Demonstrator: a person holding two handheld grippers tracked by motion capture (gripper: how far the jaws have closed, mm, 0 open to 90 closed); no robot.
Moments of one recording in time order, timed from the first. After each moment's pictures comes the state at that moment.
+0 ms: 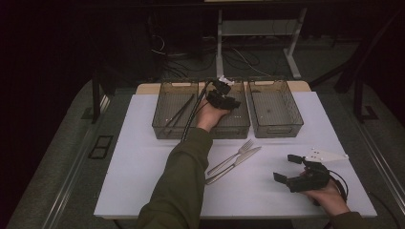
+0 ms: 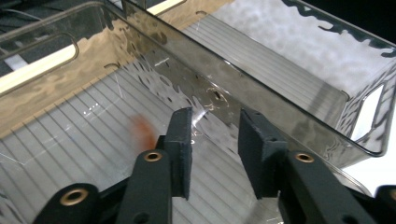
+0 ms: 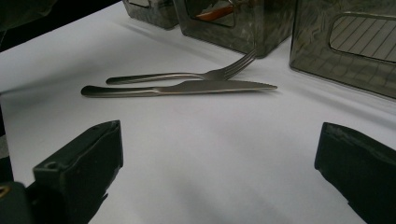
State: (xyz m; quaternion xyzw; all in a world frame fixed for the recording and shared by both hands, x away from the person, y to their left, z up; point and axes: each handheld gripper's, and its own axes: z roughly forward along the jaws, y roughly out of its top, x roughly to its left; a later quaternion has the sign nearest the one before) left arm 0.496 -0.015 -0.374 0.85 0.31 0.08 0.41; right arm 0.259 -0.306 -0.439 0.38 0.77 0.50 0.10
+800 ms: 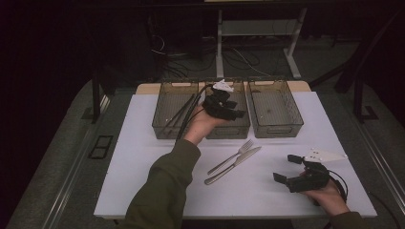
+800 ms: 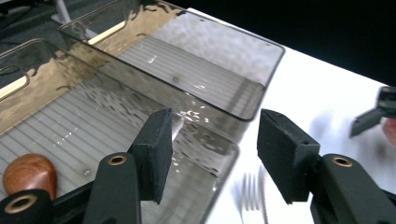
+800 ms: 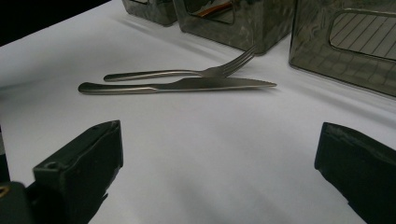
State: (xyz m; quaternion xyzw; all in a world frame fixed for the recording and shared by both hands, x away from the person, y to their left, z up) left arm 0.431 -0.003 -0.340 0.85 0.24 0.06 0.46; right arm 0.259 -0.305 -0.439 0.38 0.78 0.49 0.10
